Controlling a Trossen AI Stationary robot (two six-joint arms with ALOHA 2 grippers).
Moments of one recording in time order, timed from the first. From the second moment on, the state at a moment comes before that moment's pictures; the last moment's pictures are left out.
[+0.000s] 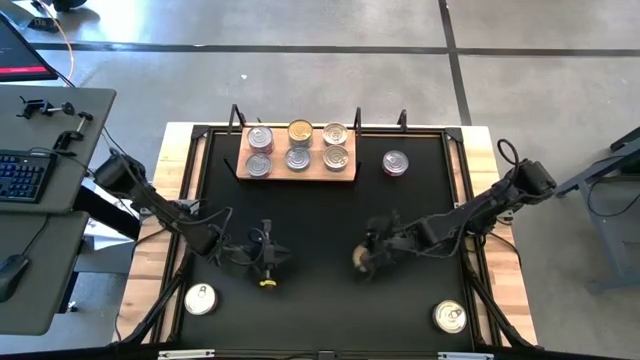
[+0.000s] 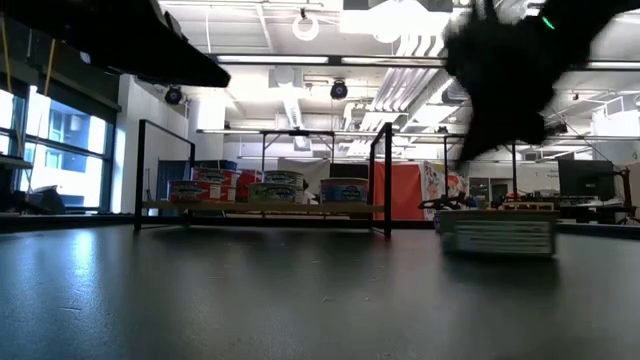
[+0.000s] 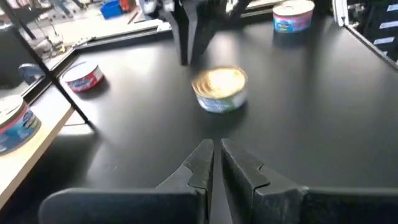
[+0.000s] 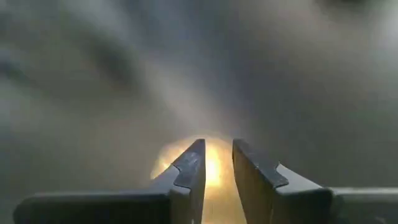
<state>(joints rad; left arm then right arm) -0.59 1.43 0.60 0.34 -0.68 -0.11 0.42 1.50 0.84 -0.34 0.45 0.99</state>
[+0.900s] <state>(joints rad) -0.49 1.66 0.68 0.55 -0.43 0.05 0.46 1.68 0.84 -0.31 0.02 0.95</state>
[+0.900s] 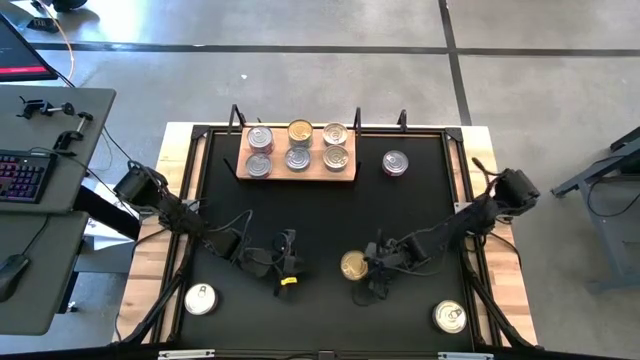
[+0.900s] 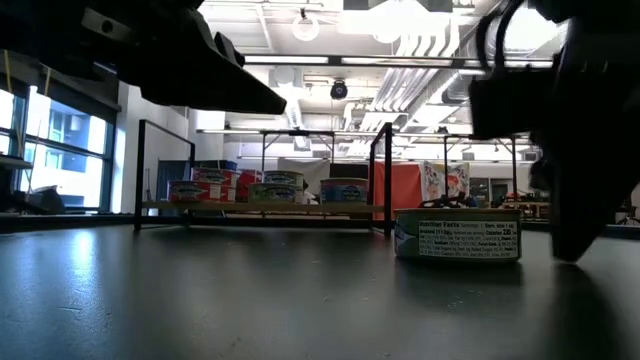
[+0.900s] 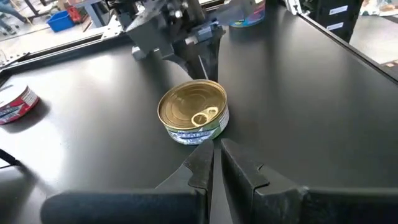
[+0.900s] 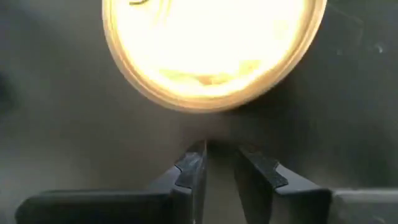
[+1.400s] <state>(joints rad) -0.47 1.66 0.68 0.47 -0.44 0.04 0.32 1.79 0.98 -0.09 0.64 0.62</state>
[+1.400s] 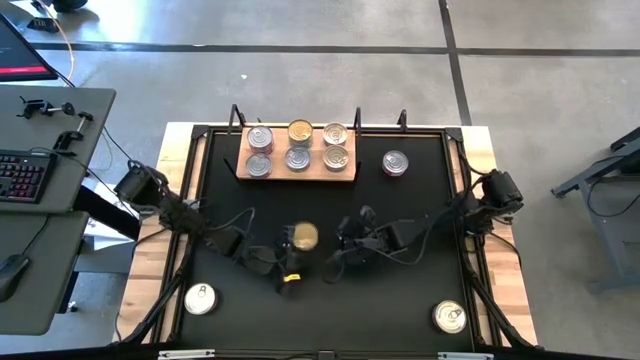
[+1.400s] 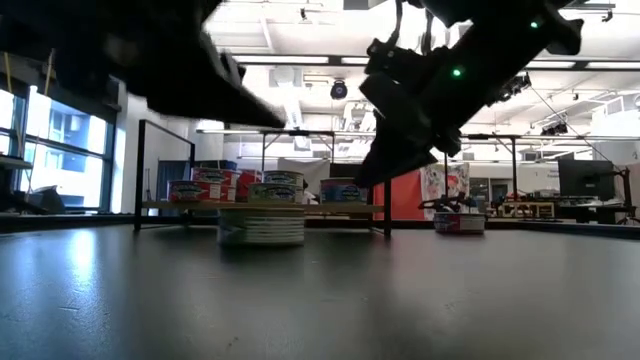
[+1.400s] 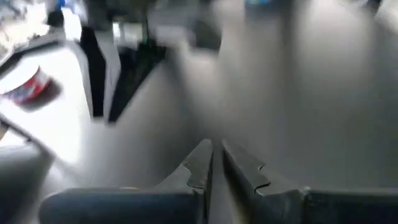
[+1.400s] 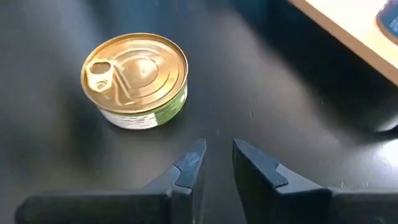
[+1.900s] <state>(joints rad) -0.40 1.66 0.68 0.18 -0.47 0.29 0.35 1.95 0.98 0.08 0.63 0.65</state>
